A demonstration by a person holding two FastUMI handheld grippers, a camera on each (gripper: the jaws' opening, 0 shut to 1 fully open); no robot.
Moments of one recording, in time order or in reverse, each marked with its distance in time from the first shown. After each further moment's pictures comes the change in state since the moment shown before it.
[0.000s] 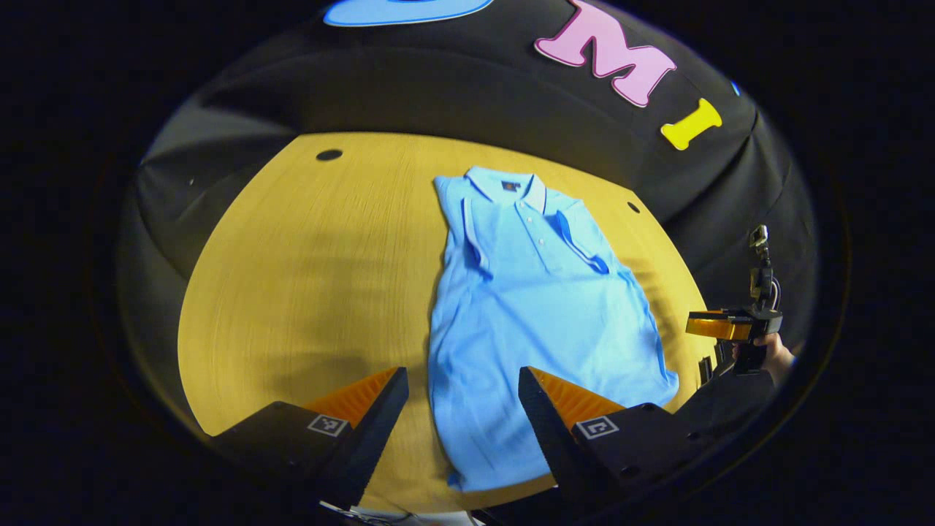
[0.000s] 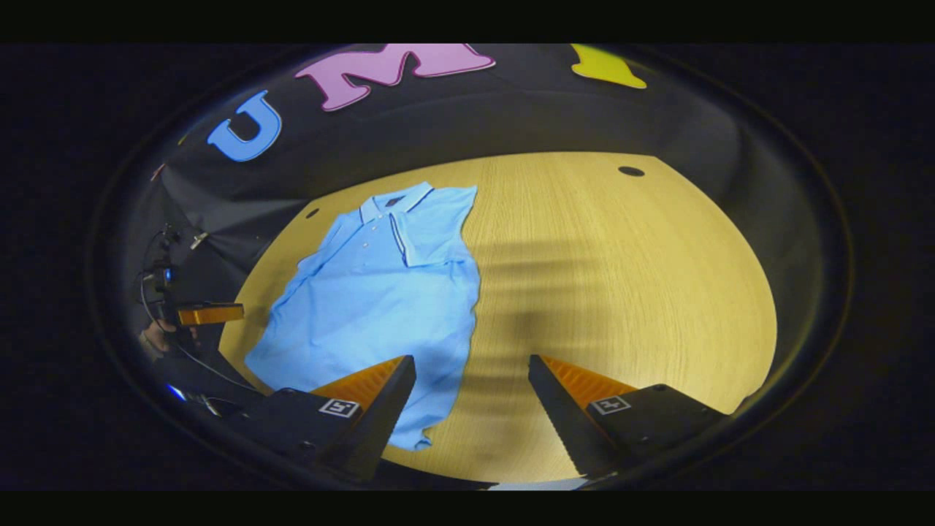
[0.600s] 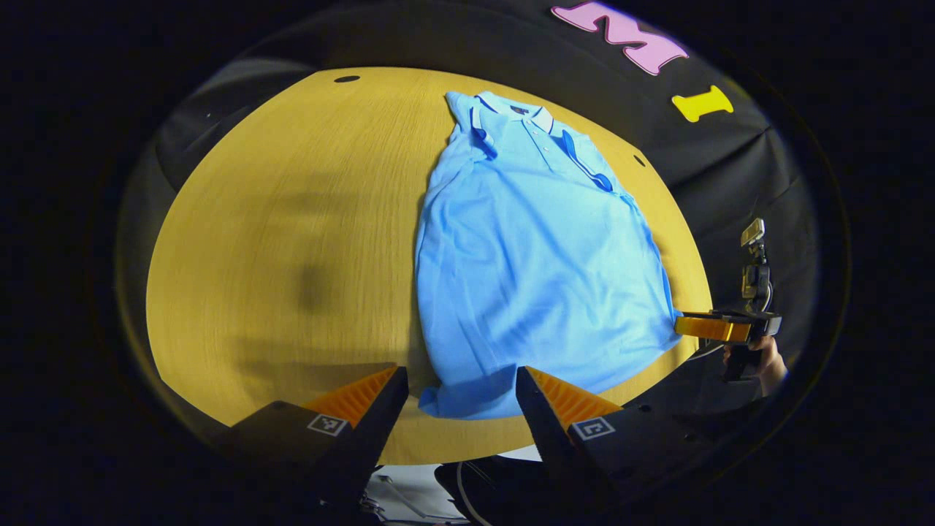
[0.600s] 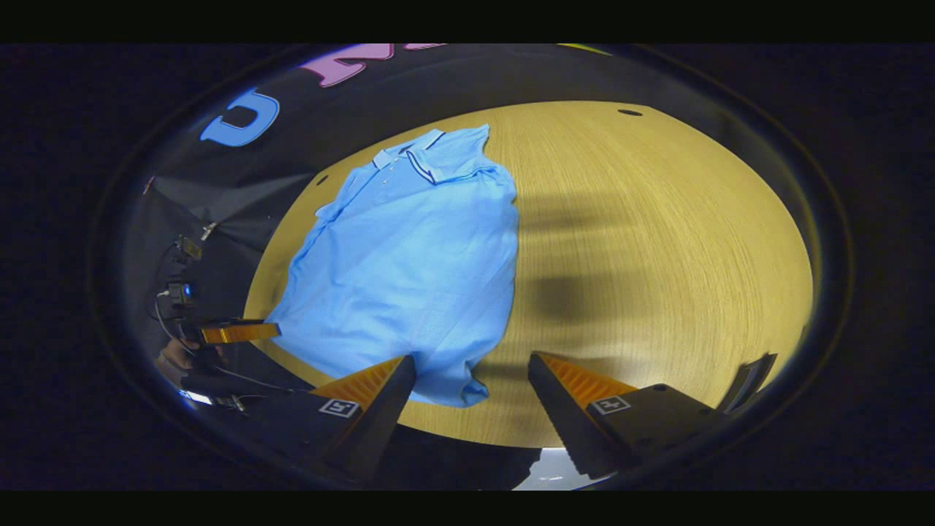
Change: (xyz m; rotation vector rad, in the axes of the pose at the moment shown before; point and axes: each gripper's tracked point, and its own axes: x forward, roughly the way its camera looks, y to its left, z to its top) left arm -0.001 -0.015 -0.101 -0.052 0.201 -0.035; right arm -0.003 0.047 -0.094 0.101 0.167 0.077
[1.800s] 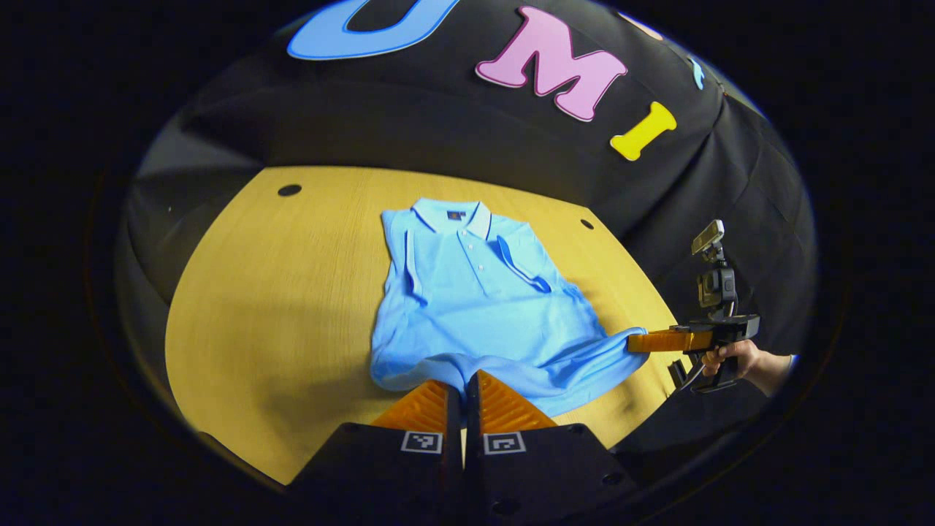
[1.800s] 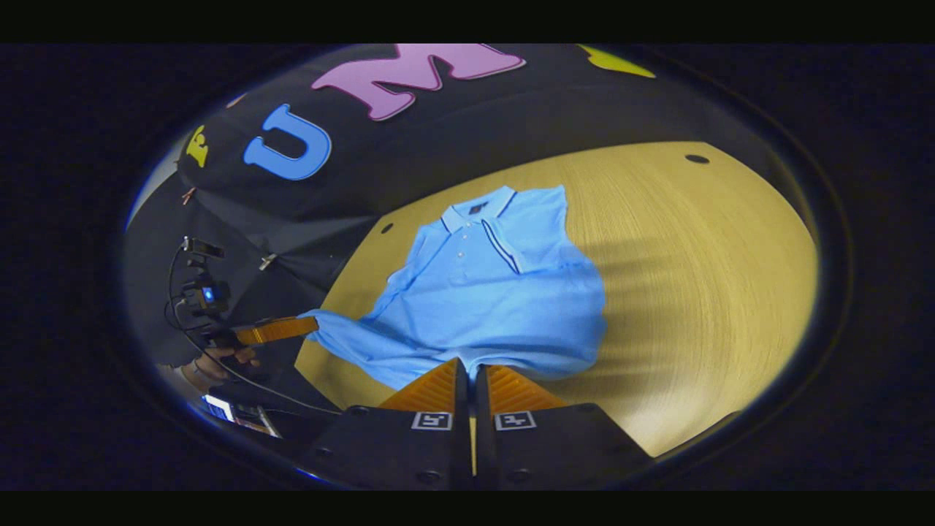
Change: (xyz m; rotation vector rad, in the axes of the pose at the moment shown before) left arm -0.044 -0.062 0.168 0.208 -0.383 -0.084; right arm -0.012 0.072 0.149 -0.089 -0.268 0.236
